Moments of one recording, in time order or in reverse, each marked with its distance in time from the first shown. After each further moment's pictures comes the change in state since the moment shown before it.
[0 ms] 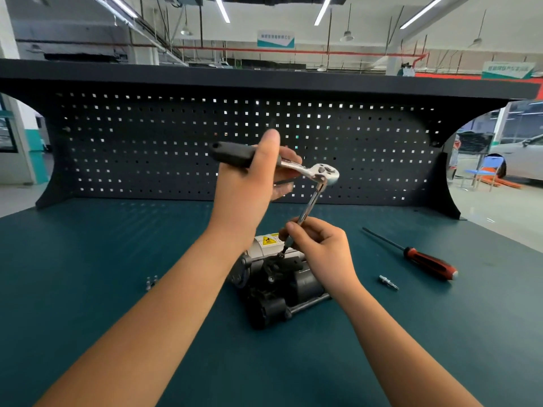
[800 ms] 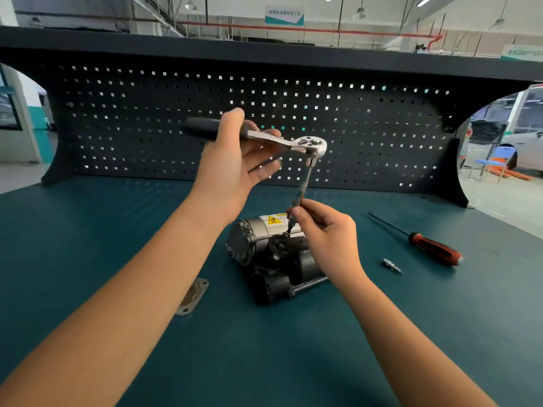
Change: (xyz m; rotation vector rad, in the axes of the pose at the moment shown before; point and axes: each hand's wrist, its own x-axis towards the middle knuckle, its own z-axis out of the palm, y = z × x) left_hand 0.013 -0.005 -0.029 -0.295 0.016 -0.247; right_hand -0.009 0.004 0.004 -0.222 0.092 -0.115
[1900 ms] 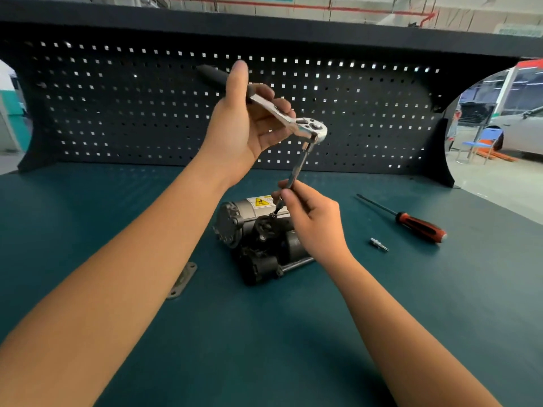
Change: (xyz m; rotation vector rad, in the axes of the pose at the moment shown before) left_hand 0.021 -0.008 0.020 0.005 -0.161 -0.018; right_hand -0.005 0.010 0.000 -0.035 -0.020 -0.118
